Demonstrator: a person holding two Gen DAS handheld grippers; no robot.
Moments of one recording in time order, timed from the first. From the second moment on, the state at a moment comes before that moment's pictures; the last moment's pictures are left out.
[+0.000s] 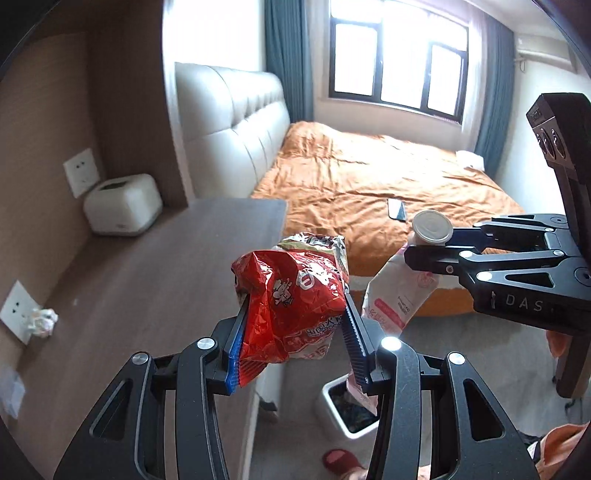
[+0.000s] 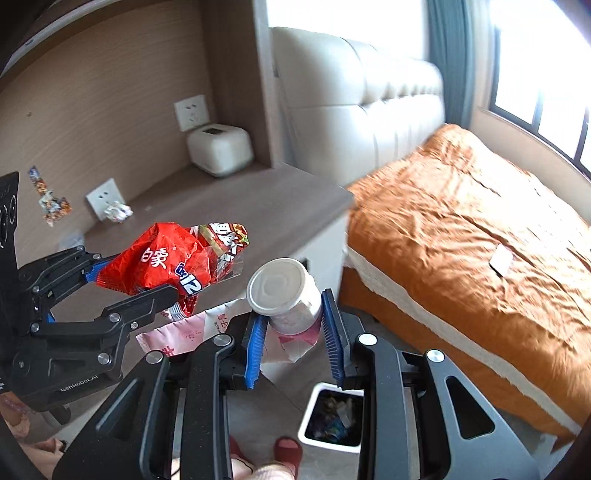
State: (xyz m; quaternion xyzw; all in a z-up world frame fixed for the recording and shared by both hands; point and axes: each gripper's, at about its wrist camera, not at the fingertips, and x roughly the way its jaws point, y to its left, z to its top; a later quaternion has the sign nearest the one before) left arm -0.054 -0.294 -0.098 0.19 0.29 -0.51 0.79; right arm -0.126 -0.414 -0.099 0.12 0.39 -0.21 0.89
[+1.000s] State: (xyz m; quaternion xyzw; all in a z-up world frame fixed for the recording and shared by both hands) left arm -0.107 -0.434 -0.407 0.28 0.46 -0.58 0.62; right arm -0.188 -0.492 -0.425 0.14 0.58 -0.24 0.77
